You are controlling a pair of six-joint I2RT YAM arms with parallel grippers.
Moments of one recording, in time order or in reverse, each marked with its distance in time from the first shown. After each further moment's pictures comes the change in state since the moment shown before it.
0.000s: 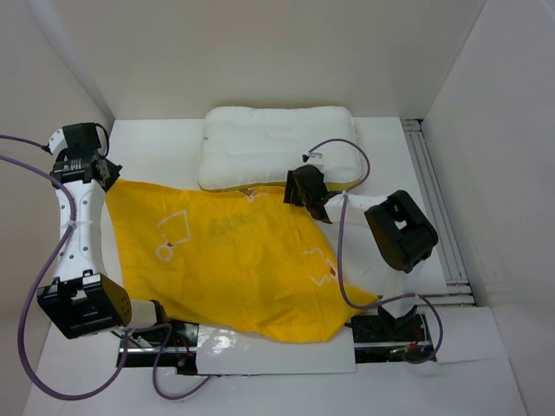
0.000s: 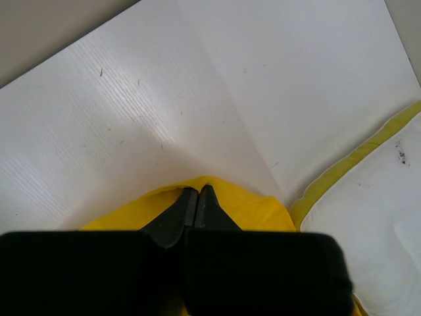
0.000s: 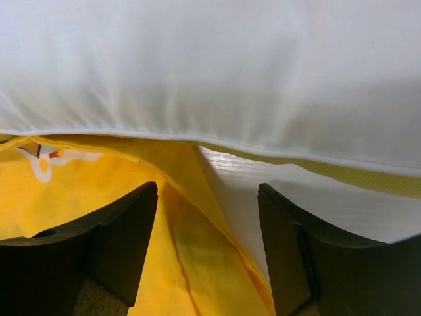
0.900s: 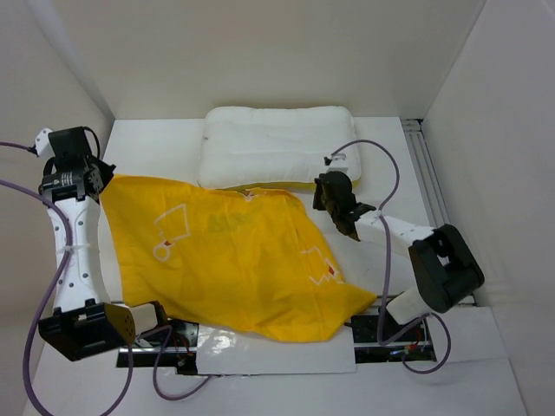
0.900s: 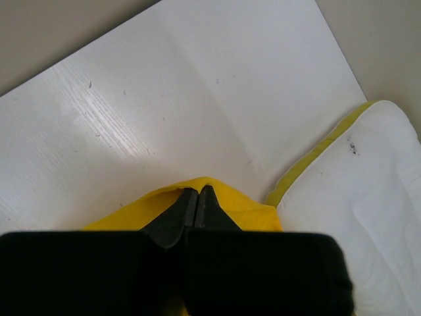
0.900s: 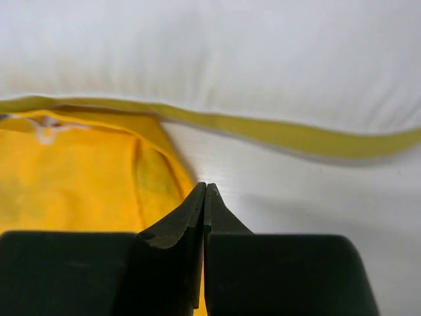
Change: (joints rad) left arm 0.018 -0.118 0.000 0.000 0.041 0.006; right arm -0.056 -0.349 -0.261 0.003 0.024 -0.143
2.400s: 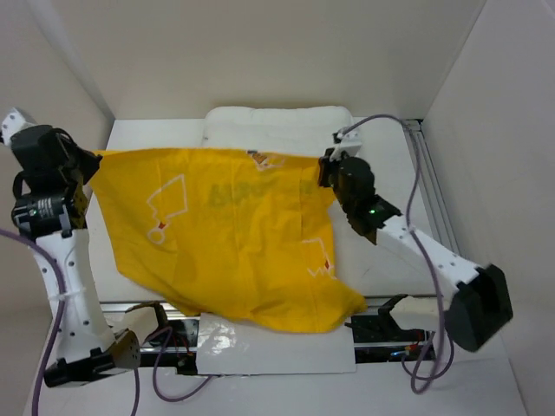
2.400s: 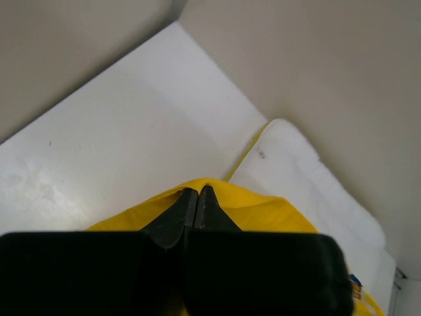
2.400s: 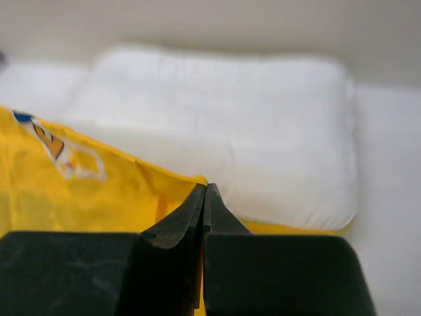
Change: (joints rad) left arm 0.001 -0.144 0.158 -0.028 0.108 0.069; right arm 0.050 -0.246 0.110 -0.034 0.006 -0.190
